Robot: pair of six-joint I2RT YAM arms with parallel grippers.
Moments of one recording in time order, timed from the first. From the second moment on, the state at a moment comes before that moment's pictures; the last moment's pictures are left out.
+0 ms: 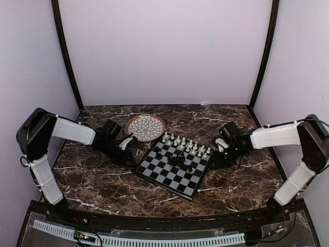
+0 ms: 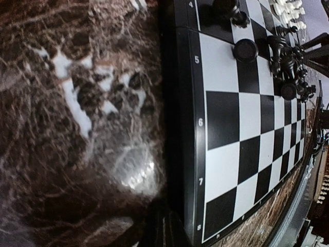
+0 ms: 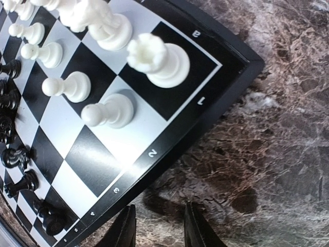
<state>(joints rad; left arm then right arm) -0.48 1.81 0.95 -0.31 0.55 -0.16 0.54 1.57 0.79 -0.41 -0.18 0.37</state>
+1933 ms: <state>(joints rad) -0.59 1.59 1.04 -0.33 0.51 -0.33 0.89 1.65 1.02 -0.78 0.00 0.18</state>
